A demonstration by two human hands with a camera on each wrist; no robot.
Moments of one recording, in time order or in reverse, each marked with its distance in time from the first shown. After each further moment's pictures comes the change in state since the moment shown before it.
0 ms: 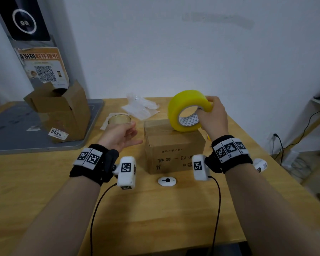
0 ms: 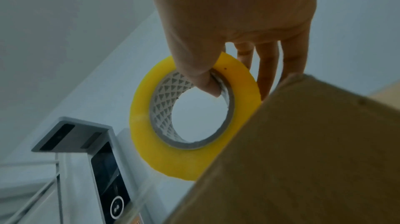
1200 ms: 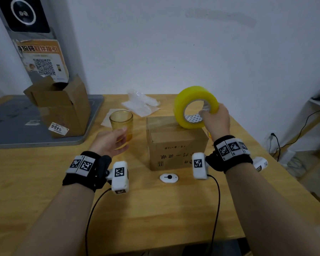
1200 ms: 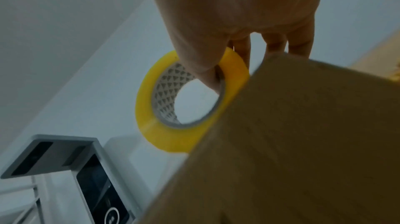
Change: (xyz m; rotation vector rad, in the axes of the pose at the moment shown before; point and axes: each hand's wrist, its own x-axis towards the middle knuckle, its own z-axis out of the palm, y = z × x) left_hand -0.003 -0.021 -0.041 0.002 0.120 -0.034; right_hand -0.006 0.011 0.006 0.083 0.049 0.118
